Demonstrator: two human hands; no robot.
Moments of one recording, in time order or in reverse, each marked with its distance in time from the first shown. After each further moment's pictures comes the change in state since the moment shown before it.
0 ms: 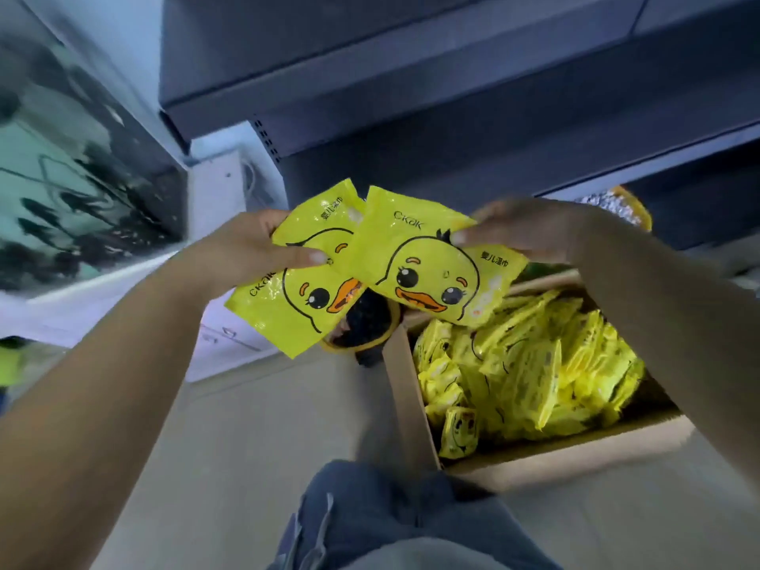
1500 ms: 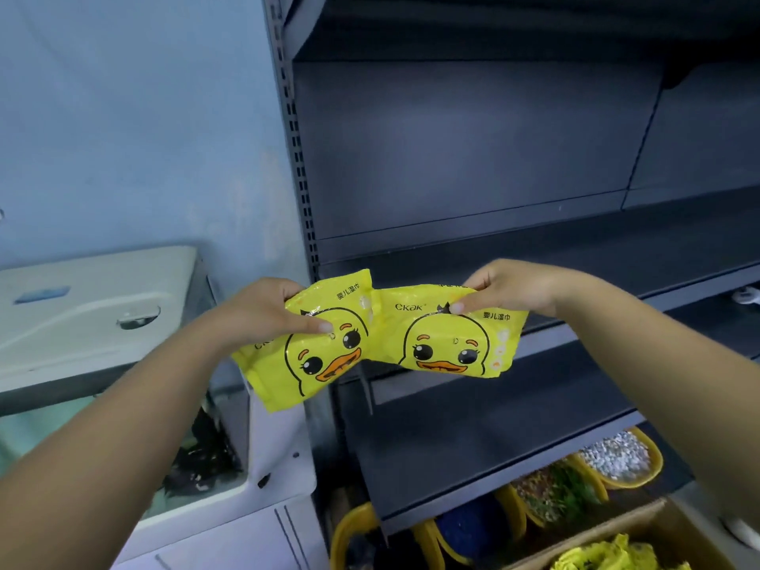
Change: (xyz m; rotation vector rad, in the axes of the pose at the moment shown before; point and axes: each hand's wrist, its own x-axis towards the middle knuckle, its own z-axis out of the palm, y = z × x) left_hand 0.003 0.034 -0.258 0.213 0.284 0.315; right_hand 0.050 -0.270 -0.046 -0.163 0.324 -0.084
